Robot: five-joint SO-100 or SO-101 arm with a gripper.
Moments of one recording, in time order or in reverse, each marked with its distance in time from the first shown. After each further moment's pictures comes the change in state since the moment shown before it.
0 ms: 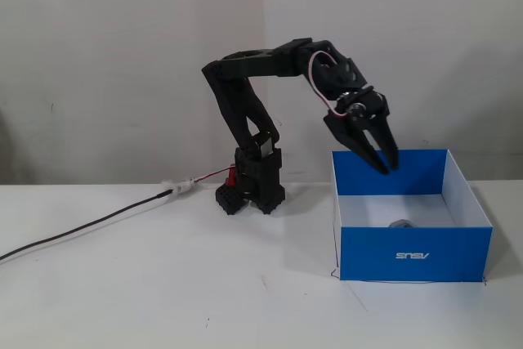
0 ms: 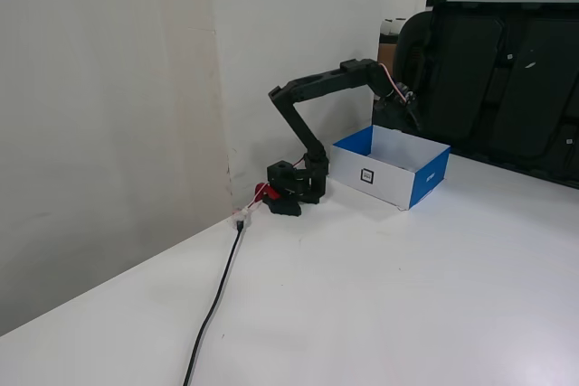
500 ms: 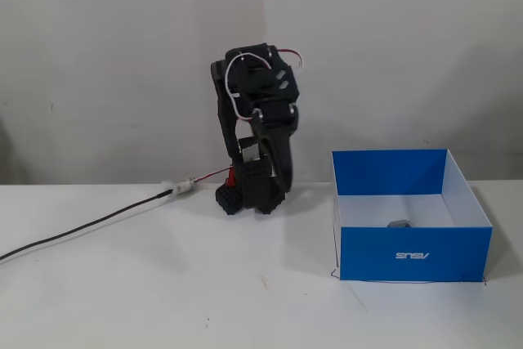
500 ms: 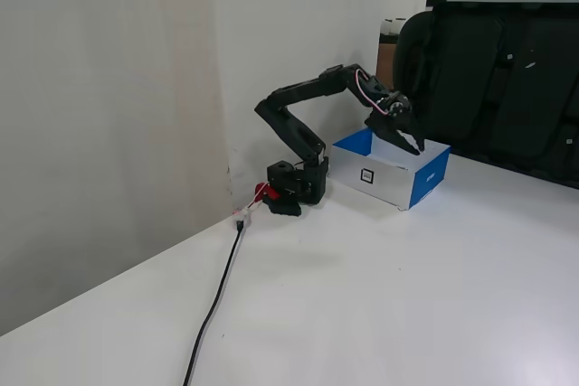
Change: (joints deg) arm 34.5 15.6 9.0 0.7 -0.3
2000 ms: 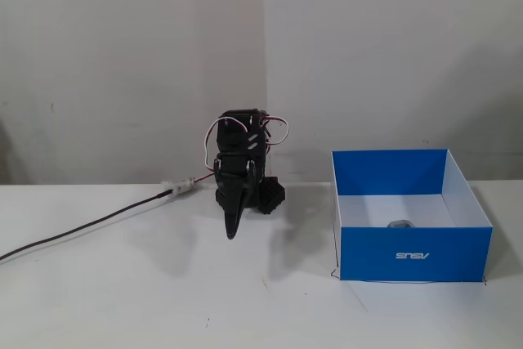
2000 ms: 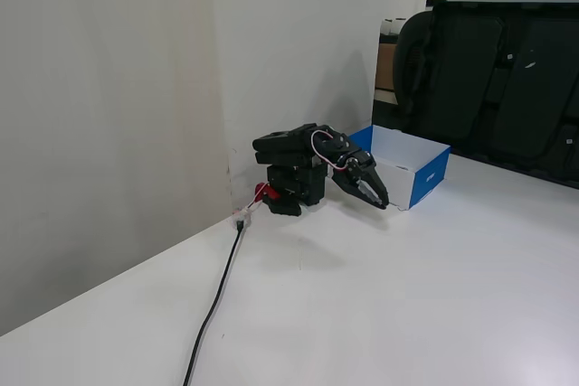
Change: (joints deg) arm 18.1 57.0 56.9 -14.2 -5.7
